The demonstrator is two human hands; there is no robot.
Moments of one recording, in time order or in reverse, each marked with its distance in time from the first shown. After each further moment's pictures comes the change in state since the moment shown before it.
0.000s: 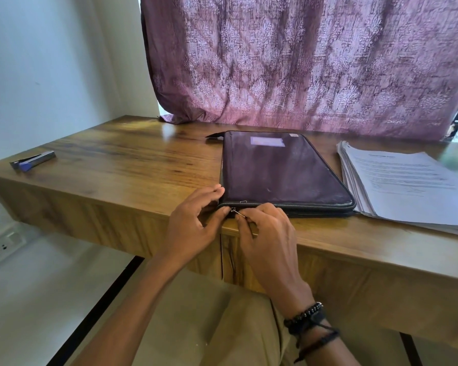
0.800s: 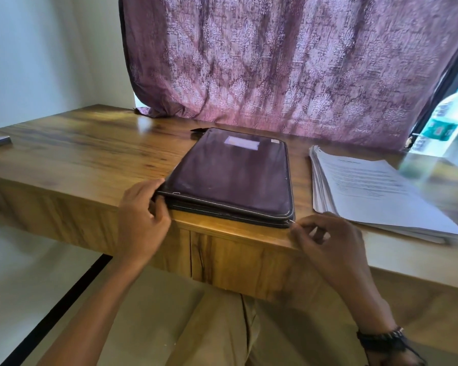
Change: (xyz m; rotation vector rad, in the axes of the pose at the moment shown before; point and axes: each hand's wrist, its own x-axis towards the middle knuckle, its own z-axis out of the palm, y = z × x) left_hand -0.002 -0.011 -0.007 0.216 0.274 -0.084; right_hand -0.002 0.080 -0.116 -0.101 -0.114 0.173
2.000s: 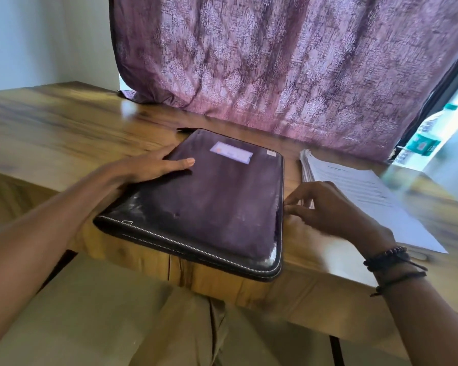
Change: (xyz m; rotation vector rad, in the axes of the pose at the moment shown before) left_hand 0.114 -0.010 0.039 -0.262 -0.914 -0.133; right_hand 0.105 0.025 -0.016 -0.236 -0.397 -0.249
